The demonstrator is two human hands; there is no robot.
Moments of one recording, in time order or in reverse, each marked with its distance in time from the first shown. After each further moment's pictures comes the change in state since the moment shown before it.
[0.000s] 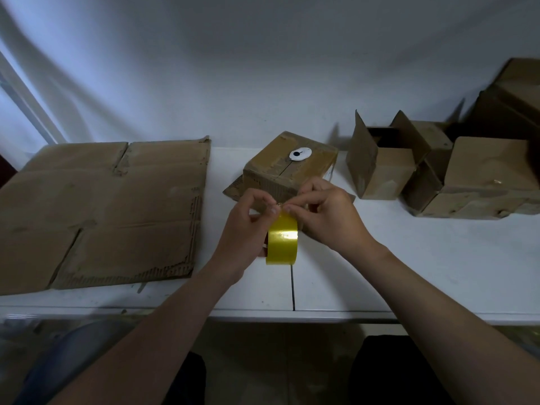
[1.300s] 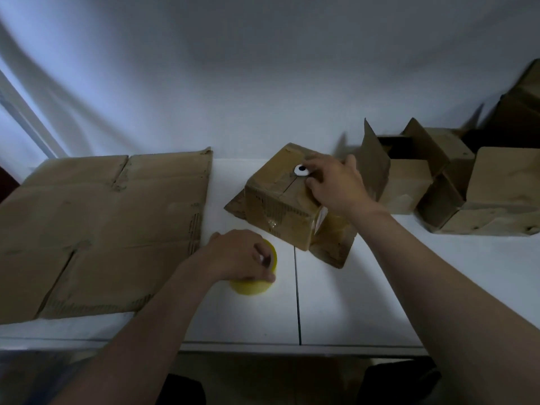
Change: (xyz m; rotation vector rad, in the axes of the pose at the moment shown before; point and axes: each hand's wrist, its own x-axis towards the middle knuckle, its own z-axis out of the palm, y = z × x) left_hand 0.059 -0.013 -0.034 1.105 -0.446 -0.128; right_hand 0.097 0.057 -0.010 -0.435 -0.069 0.270
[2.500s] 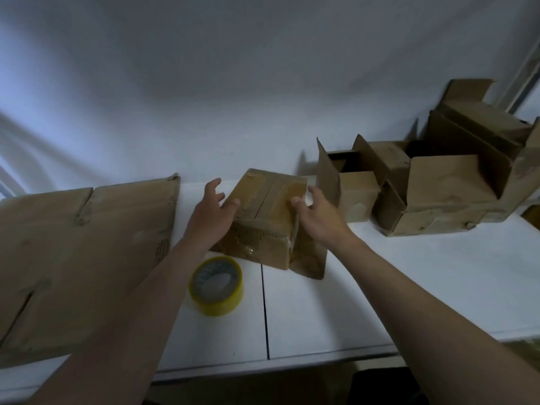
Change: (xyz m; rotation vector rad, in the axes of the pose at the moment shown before) left_hand 0.052 0.038 -0.037 -0.610 0.531 0.014; right_hand -0.054 0.024 -0.025 0.447 -0.056 0.330
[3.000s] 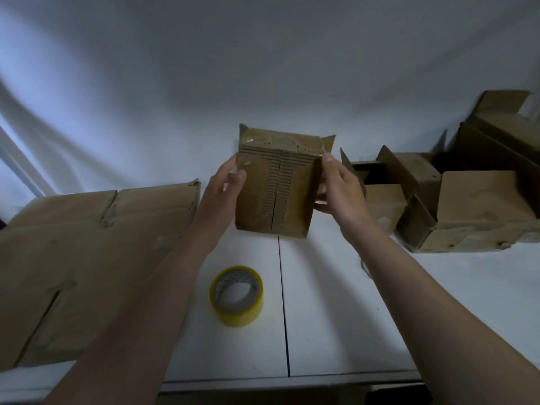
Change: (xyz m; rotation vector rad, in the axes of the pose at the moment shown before) left_hand 0.003 0.024 -0.038 -0.404 0.018 0.160; right_hand 0.012 -0.062 -0.008 0.550 0.123 -0.109
